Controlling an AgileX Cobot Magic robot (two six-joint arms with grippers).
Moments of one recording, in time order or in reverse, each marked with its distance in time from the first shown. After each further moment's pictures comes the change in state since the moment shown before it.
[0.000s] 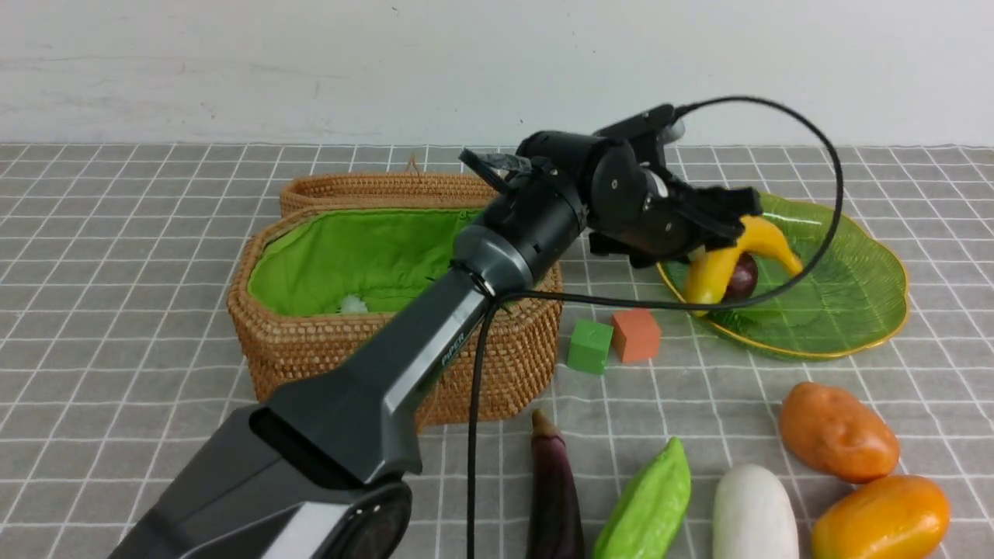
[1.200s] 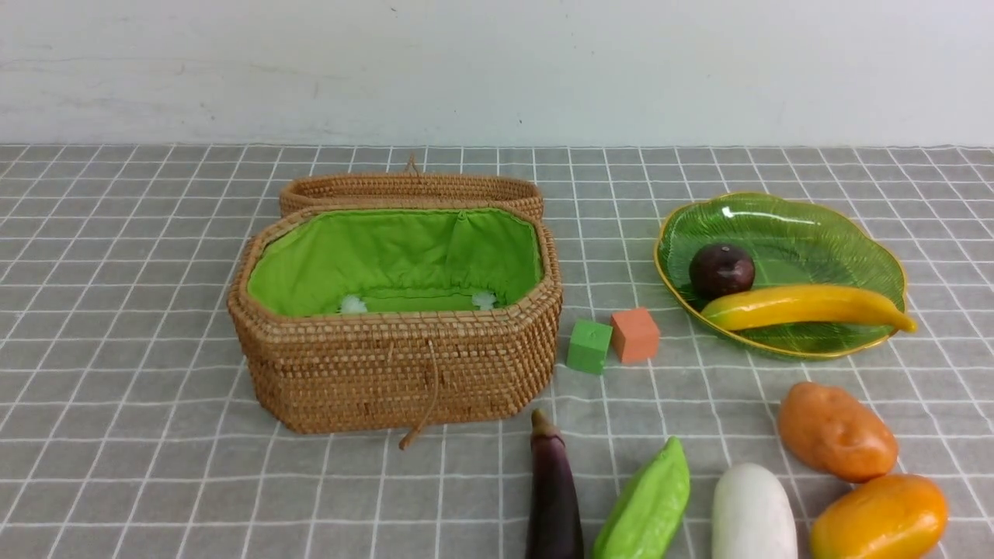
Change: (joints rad) right arm 0.000 0.000 0.000 0.000 0.000 0.000; left arm 0.060 -1.143 0.669 0.192 0.412 0.395
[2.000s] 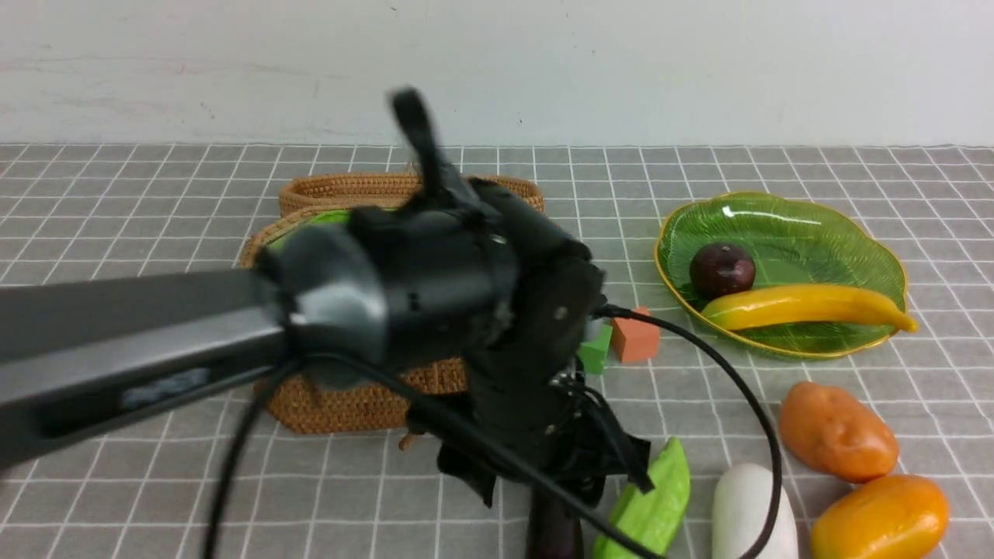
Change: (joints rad) right arm 0.000 0.000 0.000 -0.001 0.000 0.000; left arm -0.250 0.260 0.805 0.142 -0.258 -0.536
